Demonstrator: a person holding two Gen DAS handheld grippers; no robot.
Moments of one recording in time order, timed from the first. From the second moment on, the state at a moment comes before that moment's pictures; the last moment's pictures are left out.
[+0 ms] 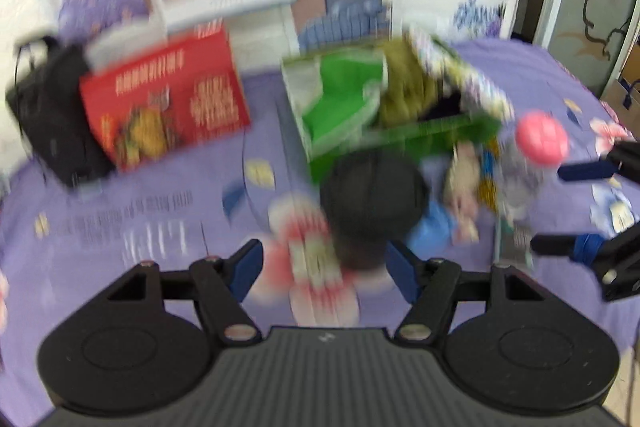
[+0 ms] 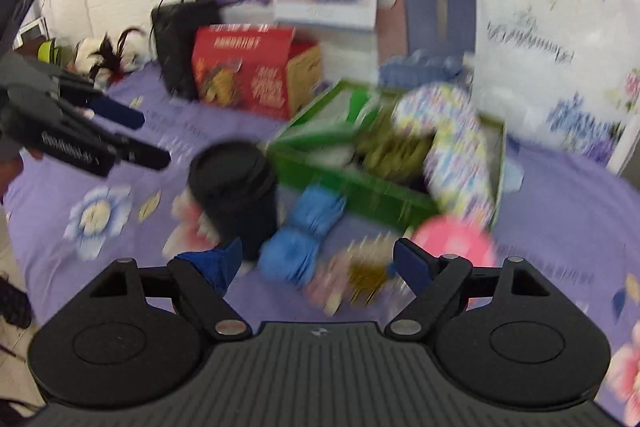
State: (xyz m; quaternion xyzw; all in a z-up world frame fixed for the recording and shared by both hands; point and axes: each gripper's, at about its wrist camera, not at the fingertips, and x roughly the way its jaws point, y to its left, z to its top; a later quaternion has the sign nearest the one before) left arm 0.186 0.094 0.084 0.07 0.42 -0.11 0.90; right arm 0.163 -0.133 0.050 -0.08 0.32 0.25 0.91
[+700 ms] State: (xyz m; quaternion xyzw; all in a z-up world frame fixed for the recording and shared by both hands) left arm 0.152 0.057 -0.009 0.03 0.49 -0.14 0.86; right arm 0.191 -0.142 -0.049 -0.01 0.35 0.04 0.93
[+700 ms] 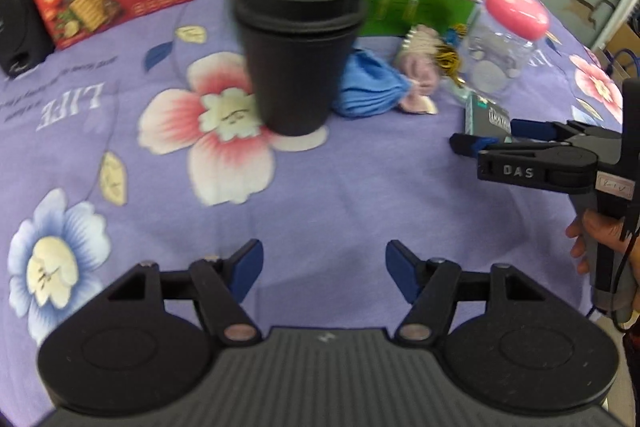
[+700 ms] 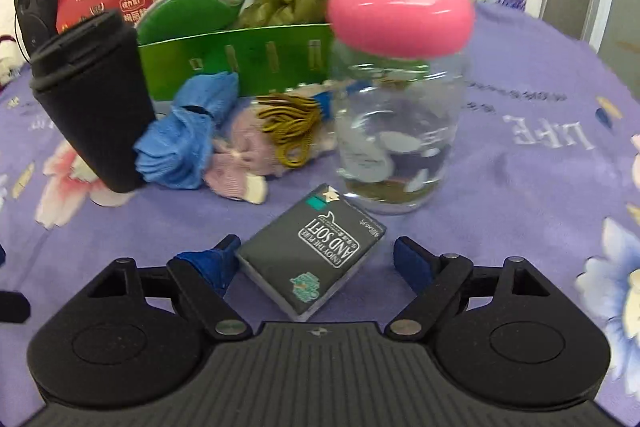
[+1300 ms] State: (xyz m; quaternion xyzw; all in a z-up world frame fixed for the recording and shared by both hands) left arm 0.204 -0.049 0.021 0.09 0.42 -0.29 0.85; right arm 0.135 -0.273 -0.046 0.21 0.31 0.01 0.93
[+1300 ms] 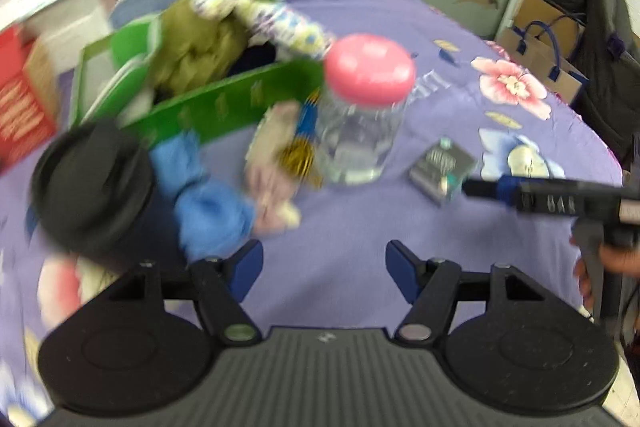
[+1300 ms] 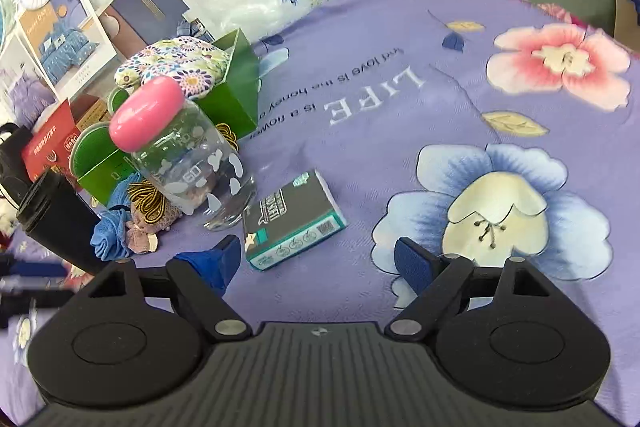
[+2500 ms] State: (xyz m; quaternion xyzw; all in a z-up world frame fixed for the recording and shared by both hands) left arm 0.198 -0.058 -0.012 0.14 0.43 -0.38 0.81; right arm 0.140 -0.293 -0.021 0.16 0.32 0.05 0.93
